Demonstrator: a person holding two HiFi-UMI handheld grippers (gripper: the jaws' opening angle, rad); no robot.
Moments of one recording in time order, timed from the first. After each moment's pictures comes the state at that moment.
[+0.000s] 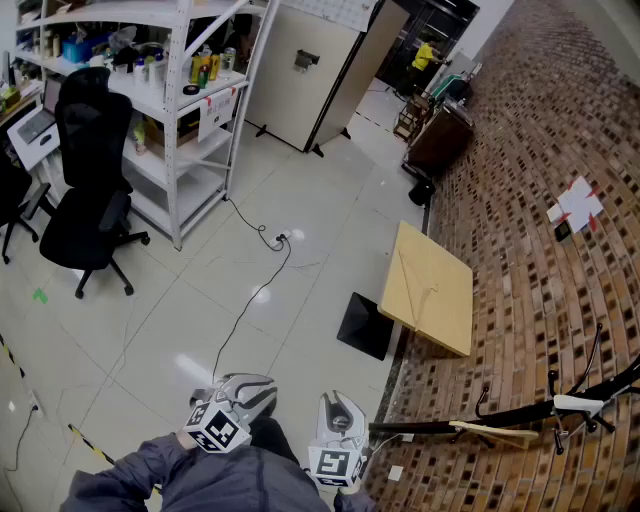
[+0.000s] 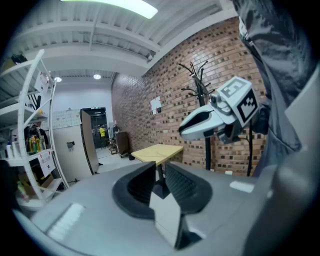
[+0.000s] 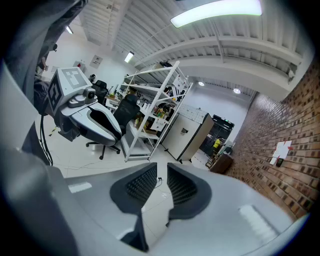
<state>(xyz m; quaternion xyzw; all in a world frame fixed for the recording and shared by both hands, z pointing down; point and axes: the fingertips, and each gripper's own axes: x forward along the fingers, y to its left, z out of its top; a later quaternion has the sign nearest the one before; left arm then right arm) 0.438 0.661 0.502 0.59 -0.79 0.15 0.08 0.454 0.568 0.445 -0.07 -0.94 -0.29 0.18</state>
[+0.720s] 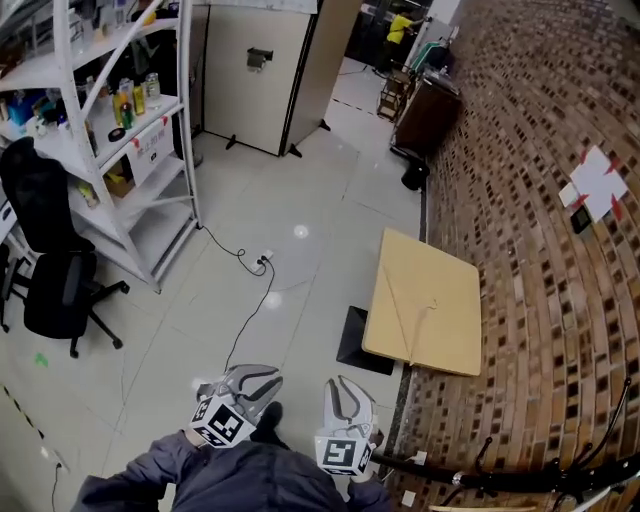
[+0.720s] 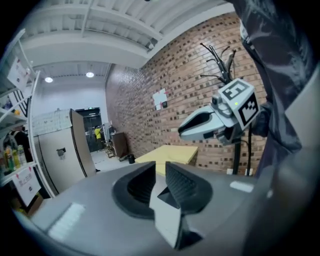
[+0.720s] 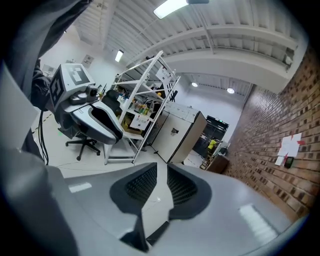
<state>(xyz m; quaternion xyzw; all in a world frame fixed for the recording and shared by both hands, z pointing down) 0.224 0.479 0.489 0.60 -0.78 0.18 0.06 0.245 0.386 0.436 -0.04 -0.95 -0.28 0.16</state>
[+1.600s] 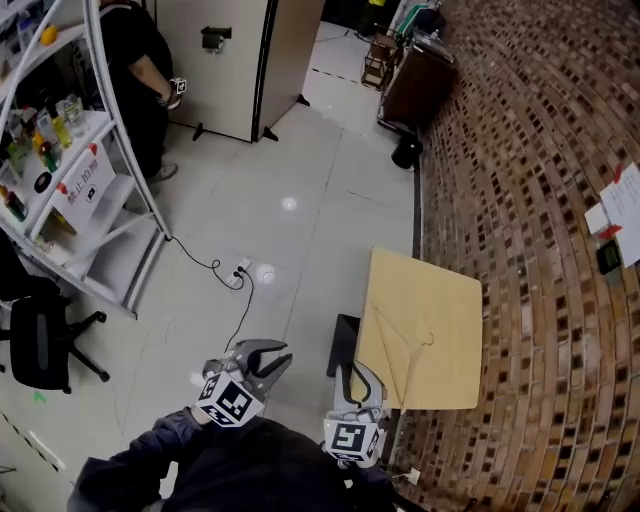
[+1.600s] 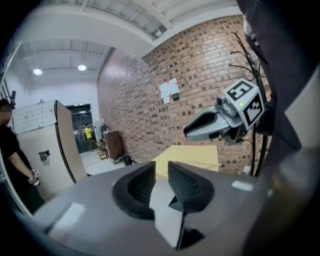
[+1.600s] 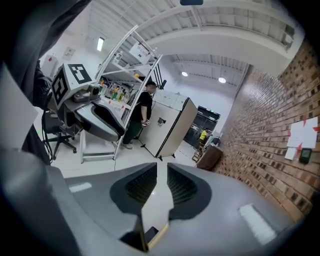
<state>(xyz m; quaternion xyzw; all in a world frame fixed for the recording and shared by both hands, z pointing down) -0.049 0.317 0.496 0.64 -0.74 0.19 0.07 -0.004 0.224 0.453 0.02 -0.95 -0.25 0.20</state>
